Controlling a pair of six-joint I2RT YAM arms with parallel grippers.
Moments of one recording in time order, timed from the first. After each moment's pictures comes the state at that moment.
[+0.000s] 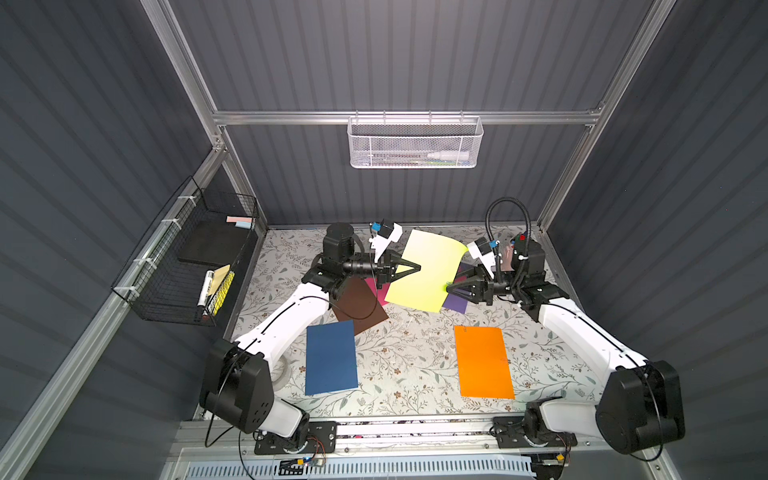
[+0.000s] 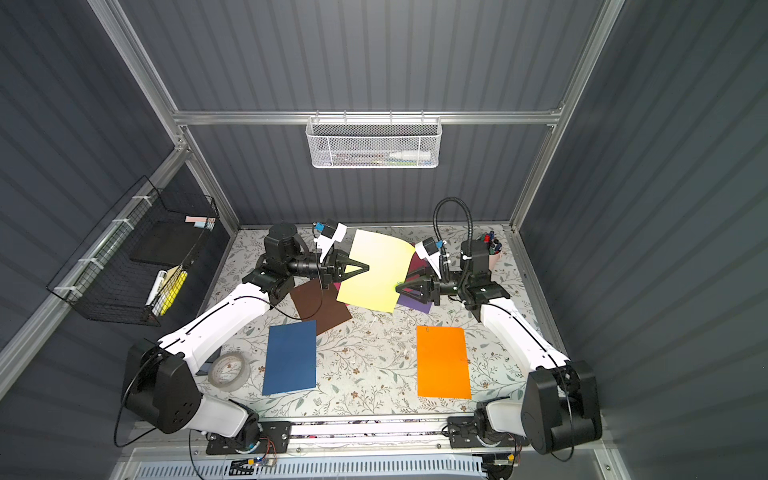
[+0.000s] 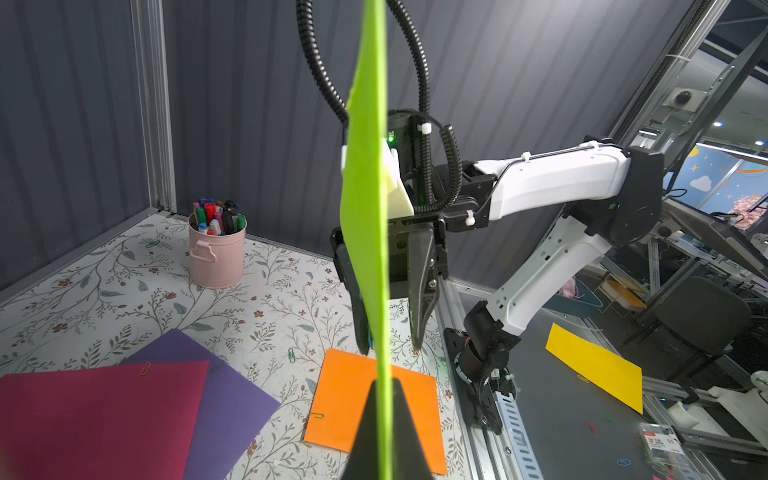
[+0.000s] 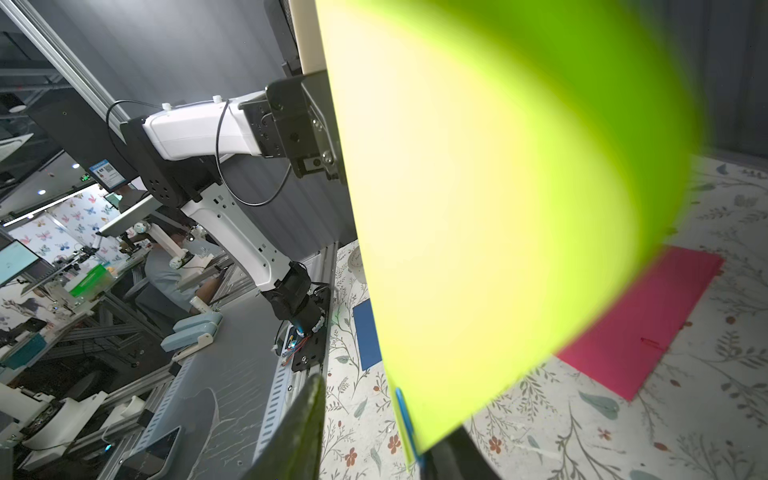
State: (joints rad) left arm -0.41 1.48 1.19 0.17 1.16 -0.18; right arm 0.20 1.31 0.91 0.00 -1.36 0.08
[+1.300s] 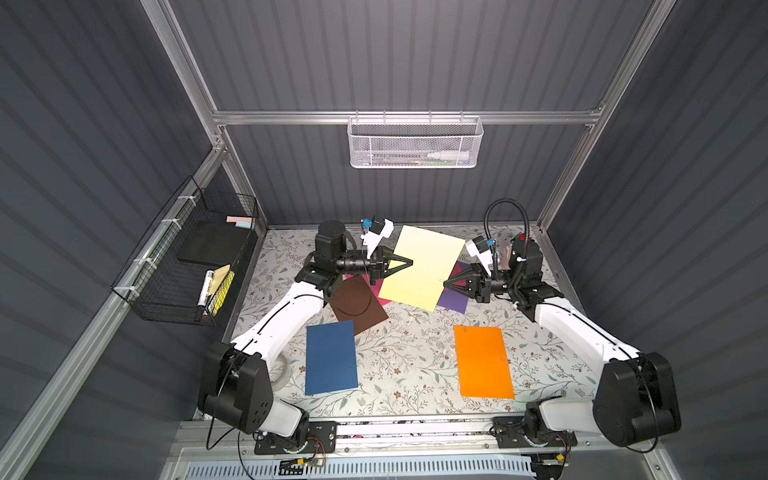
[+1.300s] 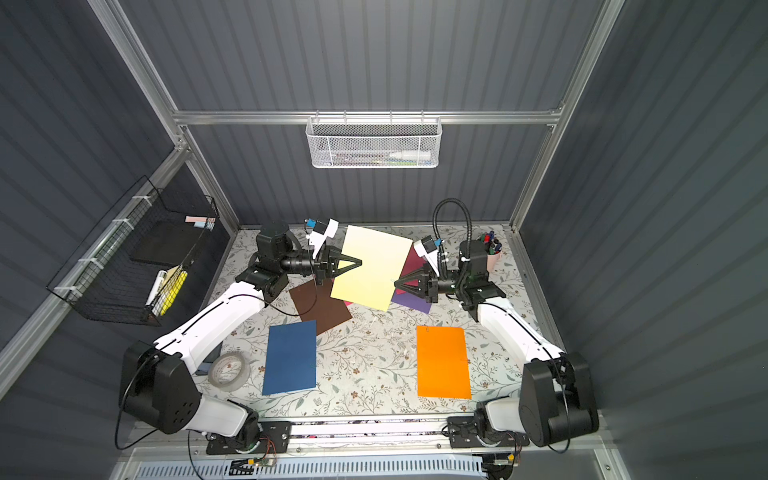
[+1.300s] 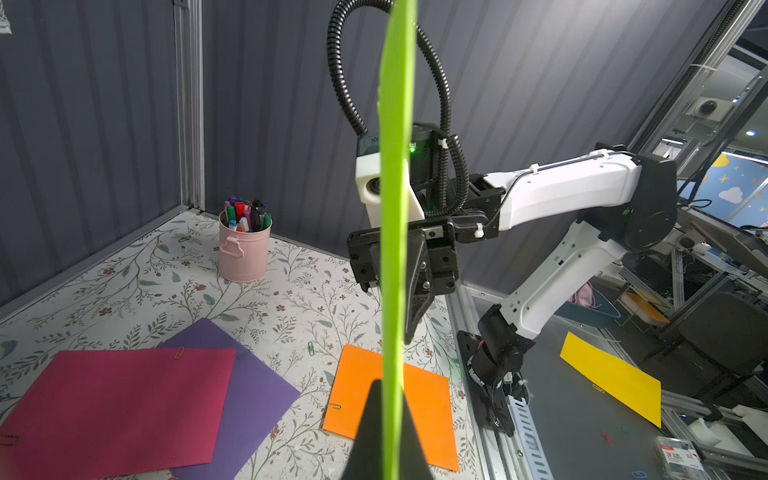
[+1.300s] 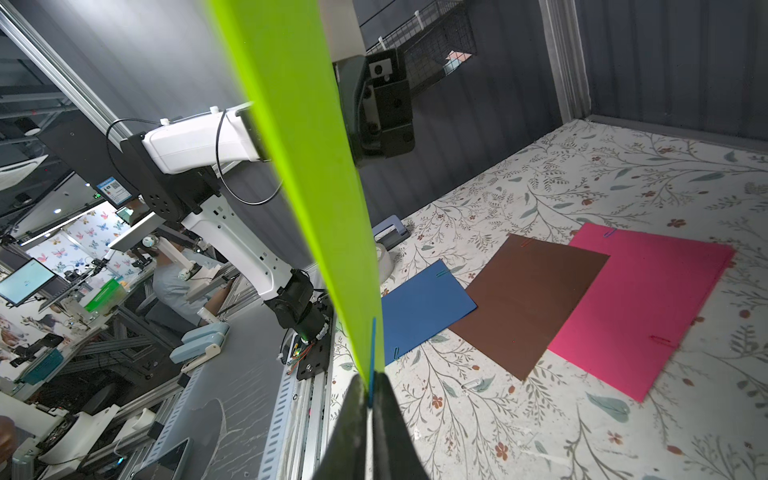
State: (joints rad) left arm -0.36 1.47 1.19 0.16 1.16 -0.18; right arm 0.21 1.35 0.89 0.15 -1.35 0.21
